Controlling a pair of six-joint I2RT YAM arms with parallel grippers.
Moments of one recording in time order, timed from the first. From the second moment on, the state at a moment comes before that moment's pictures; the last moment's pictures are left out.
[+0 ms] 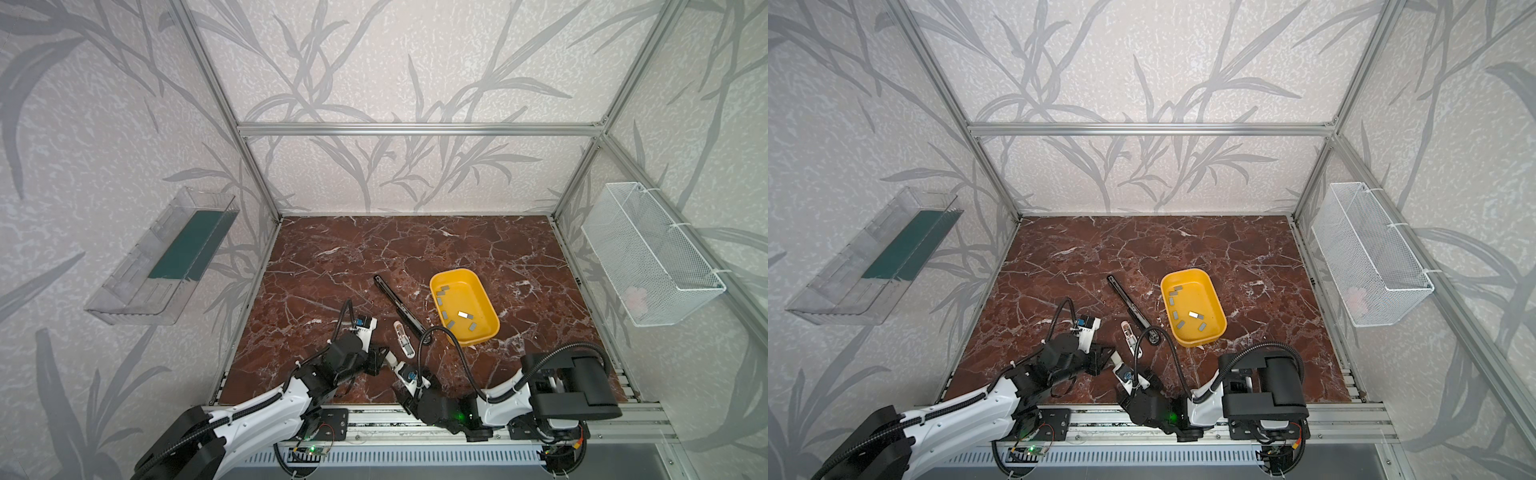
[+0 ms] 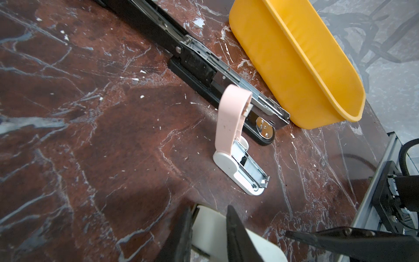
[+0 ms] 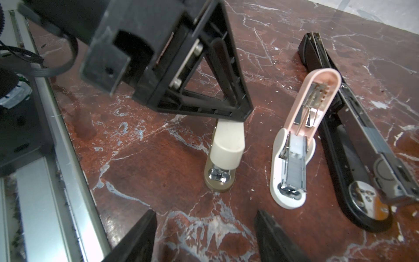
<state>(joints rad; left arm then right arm) -0.75 0.84 0.09 0.15 0.06 -0.55 1.57 1.75 0.47 0.70 0.63 0.34</state>
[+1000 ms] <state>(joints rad) -0.76 0.83 0.09 0.13 0.06 -0.55 1.42 1.71 0.62 0.52 0.57 0.35</state>
